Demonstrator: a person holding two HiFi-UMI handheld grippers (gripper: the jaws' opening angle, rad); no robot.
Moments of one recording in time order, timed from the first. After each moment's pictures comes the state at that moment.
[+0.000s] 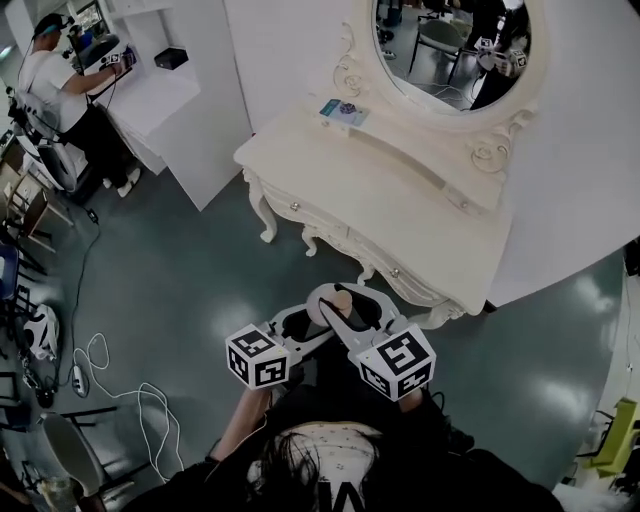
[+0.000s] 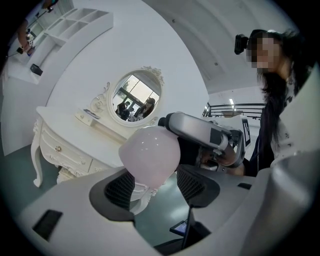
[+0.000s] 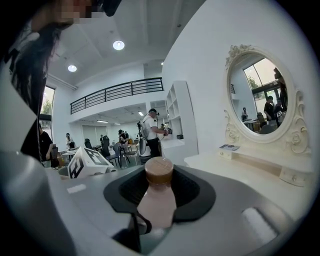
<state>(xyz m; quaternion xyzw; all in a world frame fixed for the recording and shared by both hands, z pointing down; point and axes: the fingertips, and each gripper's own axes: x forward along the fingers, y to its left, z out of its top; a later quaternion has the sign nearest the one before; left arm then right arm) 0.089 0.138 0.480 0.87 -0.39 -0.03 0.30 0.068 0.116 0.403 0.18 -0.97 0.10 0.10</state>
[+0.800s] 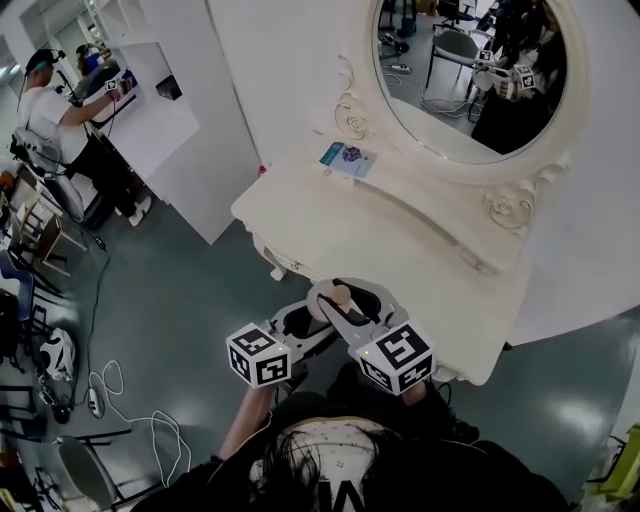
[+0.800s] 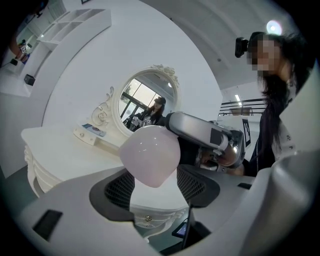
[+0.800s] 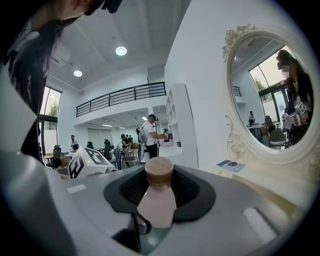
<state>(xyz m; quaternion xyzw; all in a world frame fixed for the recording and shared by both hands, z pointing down) 0.044 -0.052 0.455 0.86 -0.43 -0.02 0.28 0.025 -0.070 0.376 0.15 -0.98 0.09 0.07</state>
